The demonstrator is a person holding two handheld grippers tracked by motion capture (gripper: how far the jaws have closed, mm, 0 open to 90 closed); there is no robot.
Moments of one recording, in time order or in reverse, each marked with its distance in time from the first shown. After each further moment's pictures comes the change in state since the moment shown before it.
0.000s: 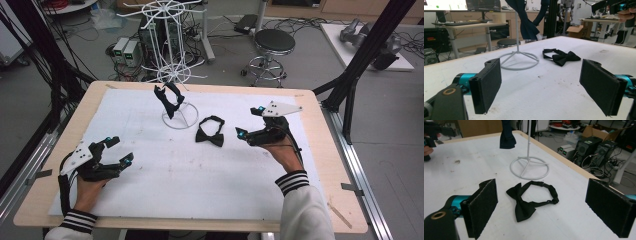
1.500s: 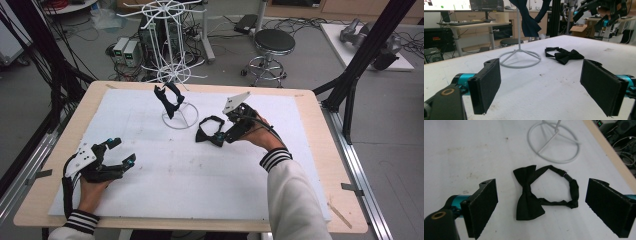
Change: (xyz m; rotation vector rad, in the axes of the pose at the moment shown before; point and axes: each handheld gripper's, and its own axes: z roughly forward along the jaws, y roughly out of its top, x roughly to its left) left arm -0.006 -0.007 0.004 0.003 0.026 0.009; right arm 0.003 0.025 0.089 0.356 0.183 -0.260
